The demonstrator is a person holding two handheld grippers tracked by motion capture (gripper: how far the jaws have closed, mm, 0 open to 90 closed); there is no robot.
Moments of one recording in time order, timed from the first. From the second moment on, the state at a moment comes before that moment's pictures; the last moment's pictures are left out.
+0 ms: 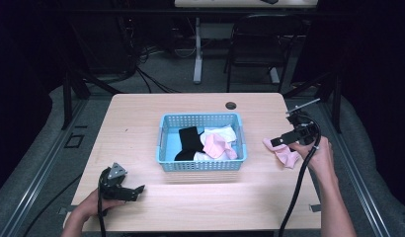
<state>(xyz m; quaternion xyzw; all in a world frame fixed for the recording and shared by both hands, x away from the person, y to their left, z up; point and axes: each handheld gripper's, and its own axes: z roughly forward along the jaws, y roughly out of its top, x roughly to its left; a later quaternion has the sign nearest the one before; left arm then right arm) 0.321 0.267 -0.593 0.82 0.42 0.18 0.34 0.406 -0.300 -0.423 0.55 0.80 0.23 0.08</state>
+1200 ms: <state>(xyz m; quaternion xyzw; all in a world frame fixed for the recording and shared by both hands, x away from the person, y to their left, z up) 0.321 0.267 -0.592 0.82 0.42 0.18 0.34 0.458 -0.129 -0.436 0.40 0.90 0.19 0.02</state>
